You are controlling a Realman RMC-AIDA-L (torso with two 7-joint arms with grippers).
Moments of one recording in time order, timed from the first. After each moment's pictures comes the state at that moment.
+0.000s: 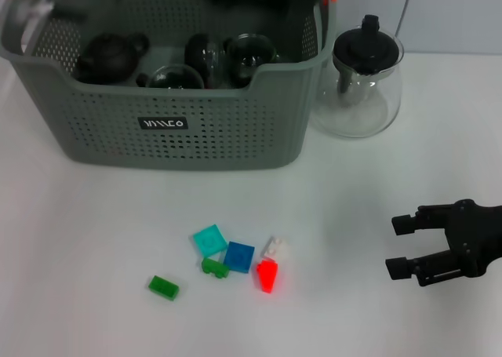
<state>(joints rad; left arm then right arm) -0.73 -2.07 0.85 1.41 1.91 1.74 -2.12 0.50 2.01 -0.83 -0.83 -2.14 -1.77 1.69</state>
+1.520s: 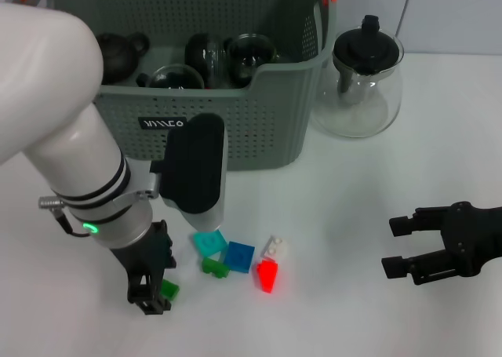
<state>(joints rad) -0.61 -2.18 1.57 1.25 2.77 1.62 -1.95 0.51 2.02 -0.83 -0.80 -2.14 -1.75 1.70</state>
